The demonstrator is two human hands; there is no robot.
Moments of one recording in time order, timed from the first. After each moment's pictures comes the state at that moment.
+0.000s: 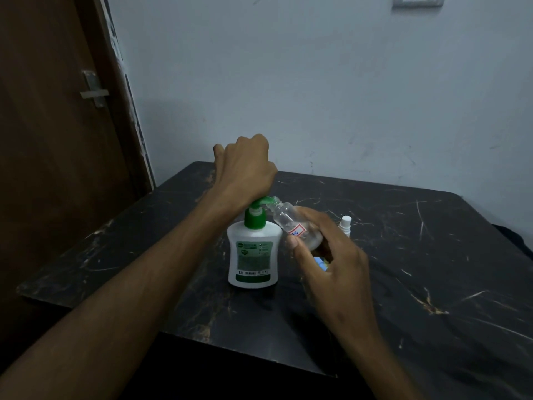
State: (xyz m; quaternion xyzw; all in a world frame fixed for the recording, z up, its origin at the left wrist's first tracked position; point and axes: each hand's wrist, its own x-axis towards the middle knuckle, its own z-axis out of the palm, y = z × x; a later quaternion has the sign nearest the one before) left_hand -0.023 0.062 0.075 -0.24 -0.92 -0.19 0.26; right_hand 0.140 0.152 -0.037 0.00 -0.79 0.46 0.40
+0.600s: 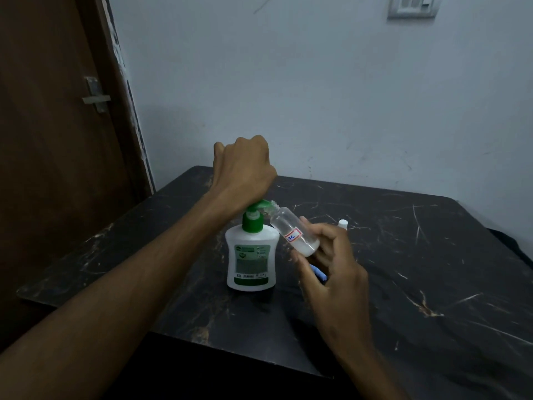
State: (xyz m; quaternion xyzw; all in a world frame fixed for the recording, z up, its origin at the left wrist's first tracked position) left_hand -0.029 0.063 0.077 -0.26 -0.90 -0.19 0.30; right_hand 0.145 0.151 -0.055 0.00 -0.76 0.50 0.42
